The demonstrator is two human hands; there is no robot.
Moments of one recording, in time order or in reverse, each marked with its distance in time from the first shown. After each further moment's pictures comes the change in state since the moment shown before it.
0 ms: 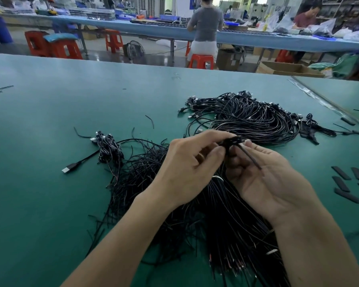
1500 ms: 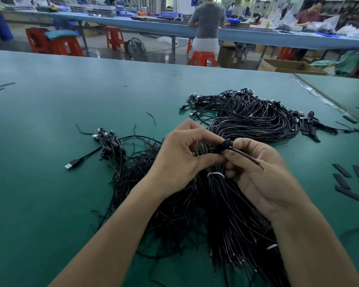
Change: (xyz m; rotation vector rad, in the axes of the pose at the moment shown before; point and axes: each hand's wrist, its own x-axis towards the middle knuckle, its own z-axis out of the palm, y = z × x) left_hand 0.005 -0.011 -0.013 0.019 -0.032 -0.069; right_hand 0.007 0.012 -0.014 -0.315 -0.093 -0.143
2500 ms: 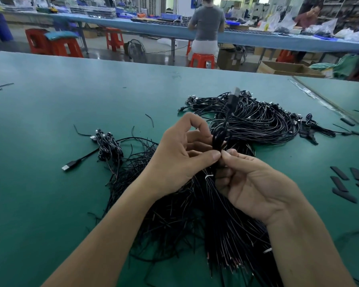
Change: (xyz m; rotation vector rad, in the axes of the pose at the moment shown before) left_hand 0.000 0.009 -0.002 -0.305 -0.063 -0.074; right_hand 0.001 -0.002 0.001 0.275 -0.066 0.353
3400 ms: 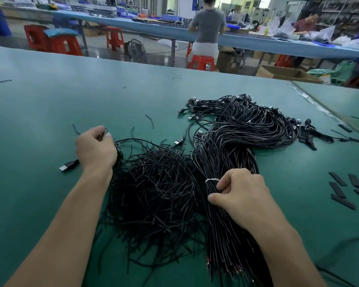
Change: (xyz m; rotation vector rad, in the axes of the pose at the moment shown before) left_hand 0.000 -0.059 -0.118 0.375 1.083 -0.507; right_hand -0.002 0.021 -0.012 -1.571 0.447 -0.156
